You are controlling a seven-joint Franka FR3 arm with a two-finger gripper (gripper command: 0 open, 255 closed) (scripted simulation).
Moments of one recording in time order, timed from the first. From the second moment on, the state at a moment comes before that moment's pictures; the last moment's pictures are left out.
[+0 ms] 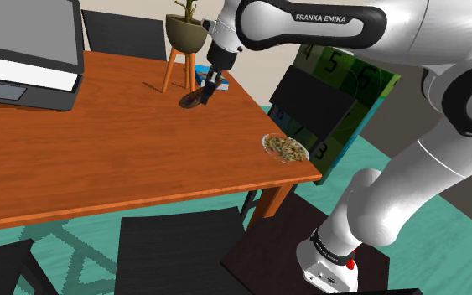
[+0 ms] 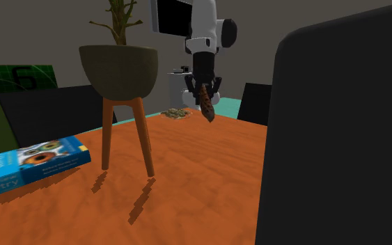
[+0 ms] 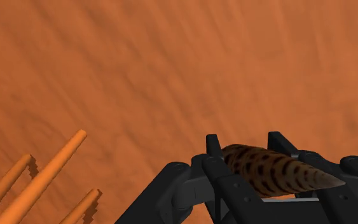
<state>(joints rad) 0.15 -0.19 0.05 -1.97 0.01 2.00 -0.45</state>
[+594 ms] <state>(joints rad) 0.11 -0.52 -0.02 -2.26 0.02 1.97 -0.56</state>
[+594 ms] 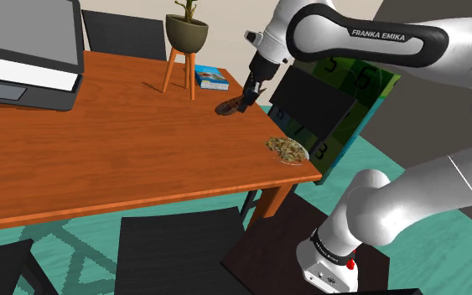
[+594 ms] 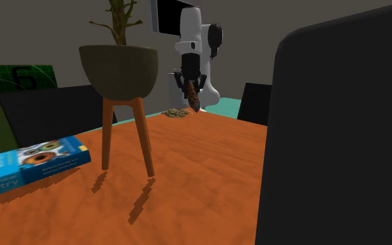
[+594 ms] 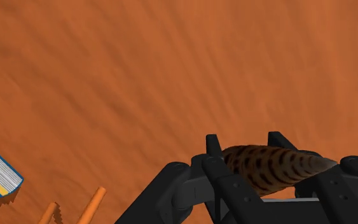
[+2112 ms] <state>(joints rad) -0.03 -1.08 -0.23 -2.66 -0.13 1.81 -0.79</state>
